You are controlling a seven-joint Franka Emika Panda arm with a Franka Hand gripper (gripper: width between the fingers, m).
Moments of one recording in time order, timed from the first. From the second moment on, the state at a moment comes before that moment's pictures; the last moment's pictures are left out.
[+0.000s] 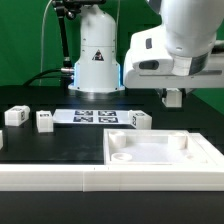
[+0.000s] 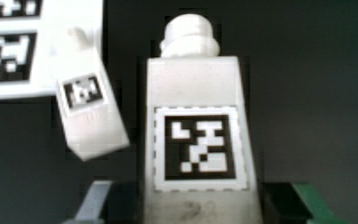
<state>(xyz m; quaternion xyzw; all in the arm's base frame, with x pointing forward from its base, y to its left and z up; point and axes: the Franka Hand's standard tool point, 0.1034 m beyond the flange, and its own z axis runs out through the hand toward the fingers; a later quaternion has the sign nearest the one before) 0.460 0.127 0.076 -0.95 0.04 0.31 0.06</state>
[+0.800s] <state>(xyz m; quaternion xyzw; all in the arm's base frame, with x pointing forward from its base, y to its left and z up) 0.525 0.113 0.129 -1.00 0.02 0.05 0.06</state>
